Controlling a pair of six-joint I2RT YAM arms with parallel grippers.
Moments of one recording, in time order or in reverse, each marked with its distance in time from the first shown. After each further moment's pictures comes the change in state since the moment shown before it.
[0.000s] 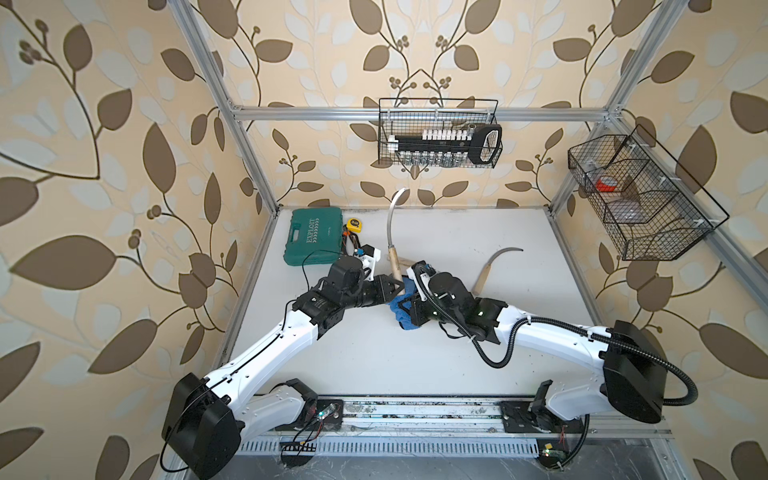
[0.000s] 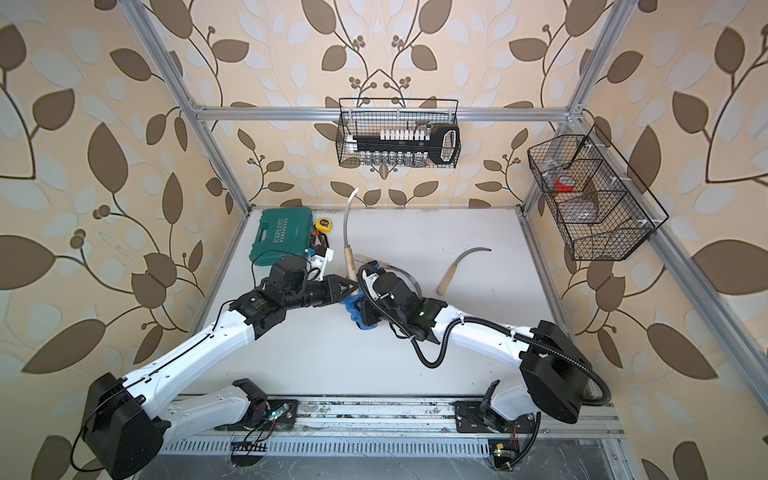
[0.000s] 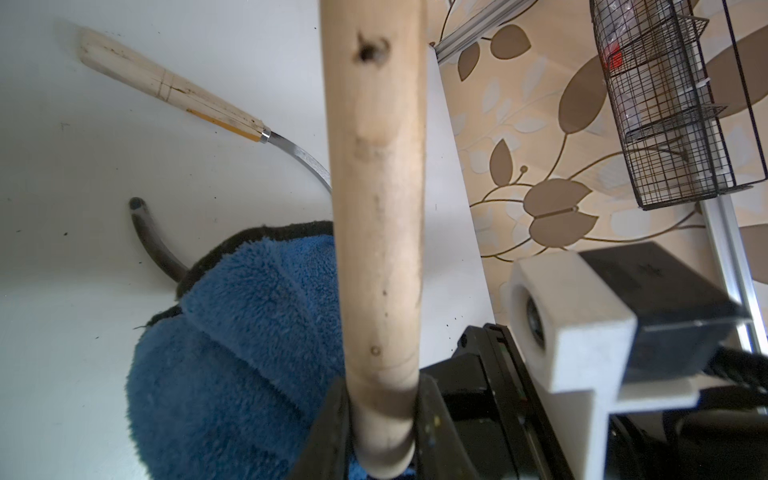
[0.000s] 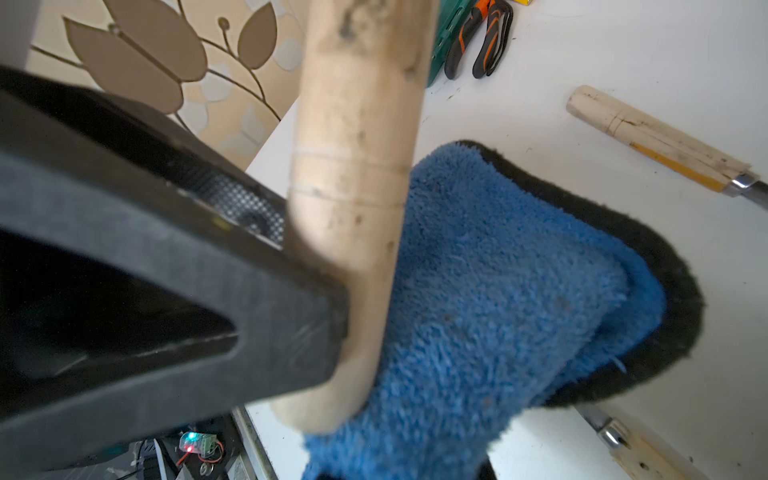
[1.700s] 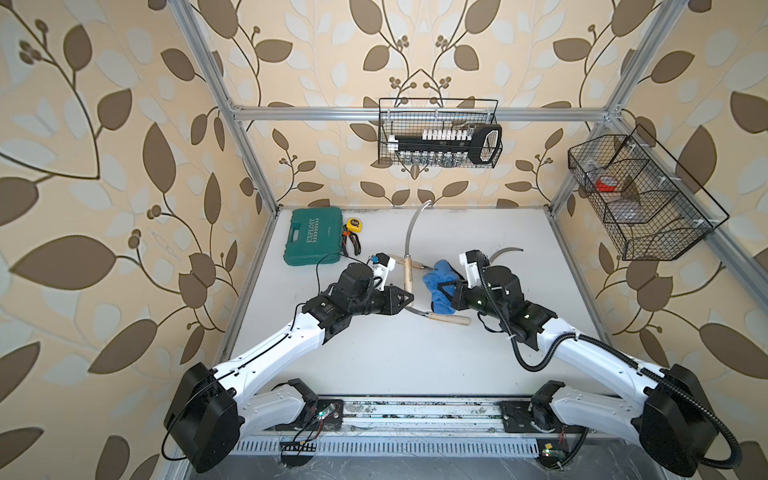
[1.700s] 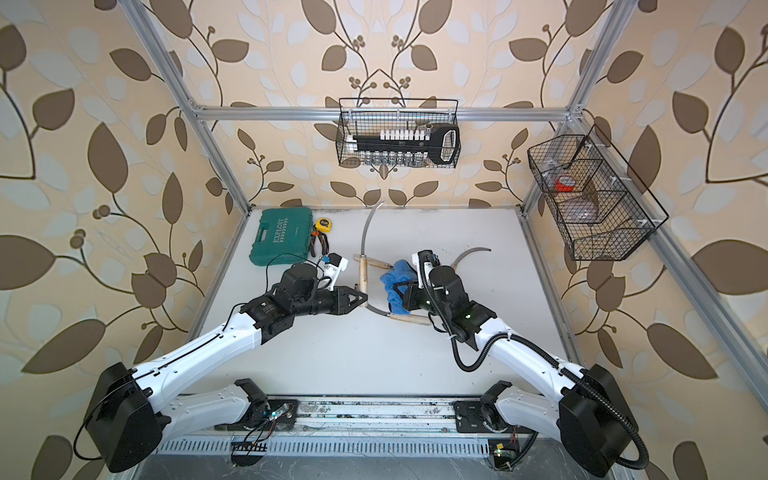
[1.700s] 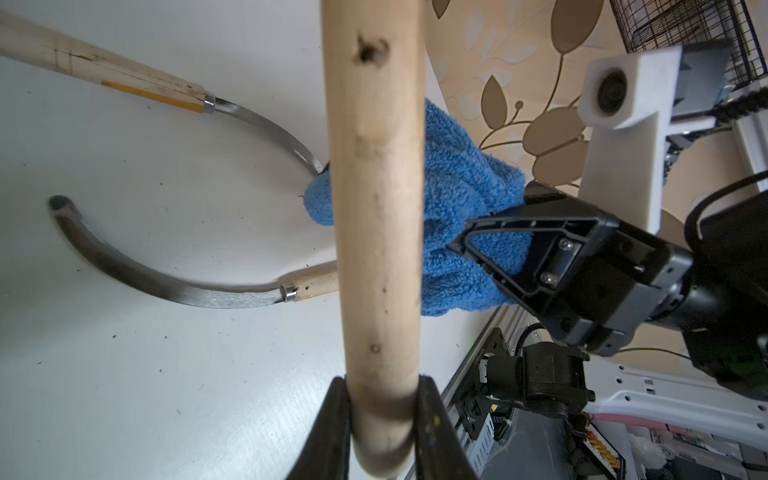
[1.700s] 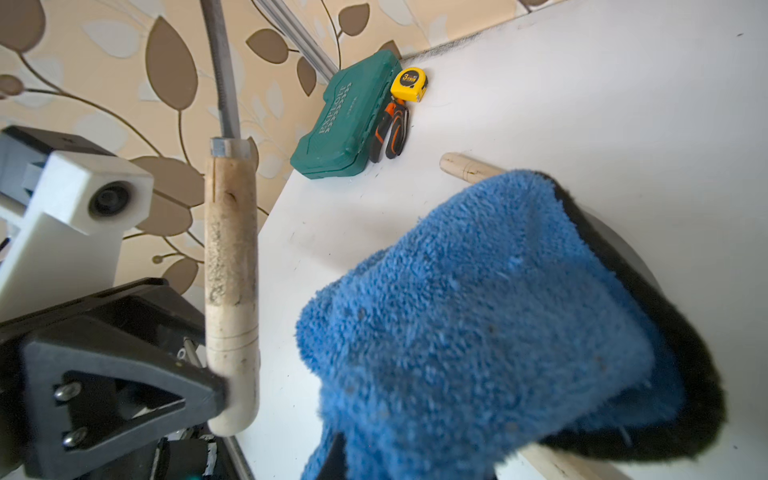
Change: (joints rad) left arm -0.085 0.034 -0.045 0.065 0.026 0.134; right arm -0.323 -0.284 -0.240 0.095 -0.171 0.077
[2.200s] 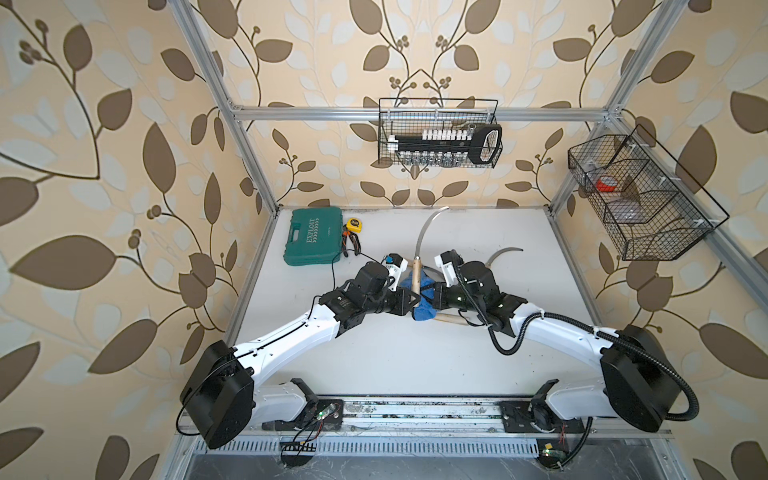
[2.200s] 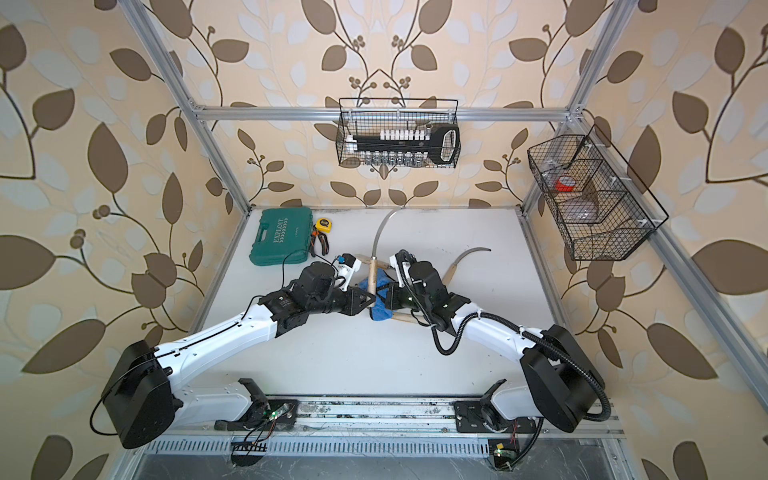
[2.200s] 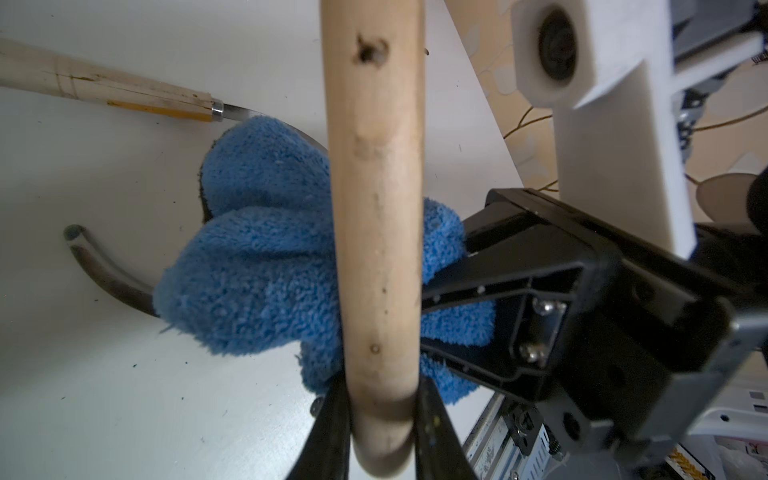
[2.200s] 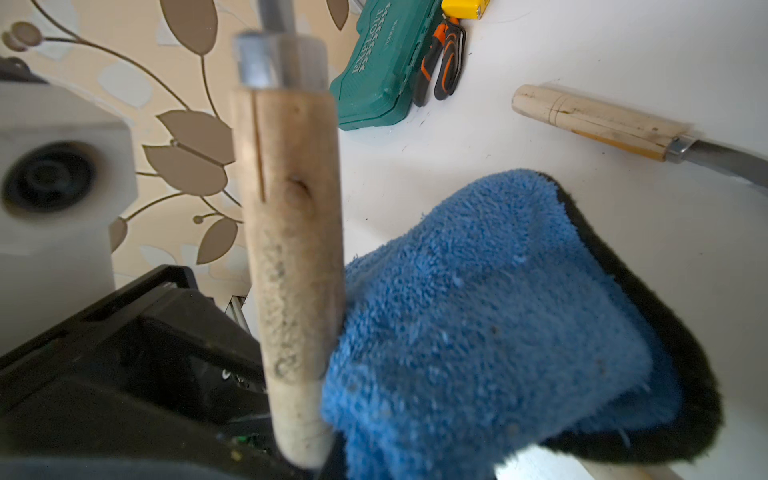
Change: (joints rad) left arm -0.067 0.123 0.066 -0.014 -0.129 0.081; right arm 0.049 0.247 0.086 0.113 -0.126 0.061
